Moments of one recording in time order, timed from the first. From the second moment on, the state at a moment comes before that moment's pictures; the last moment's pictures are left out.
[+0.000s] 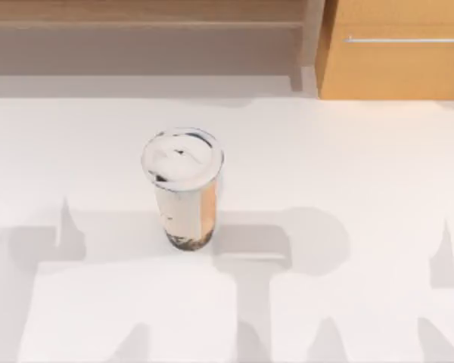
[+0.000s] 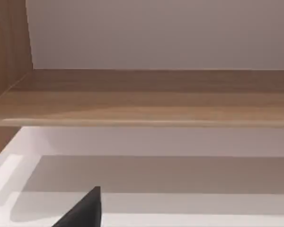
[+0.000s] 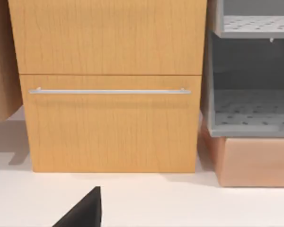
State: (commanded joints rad) left arm 0.00 0.23 0.22 0.03 0.00 0.00; right arm 0.00 0.00 0.00 0.00 0.00 0.00
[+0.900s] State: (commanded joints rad) left arm -0.03 1.51 1.33 0.17 0.01 0.01; right arm 0.00 0.00 0.00 0.00 0.00 0.00
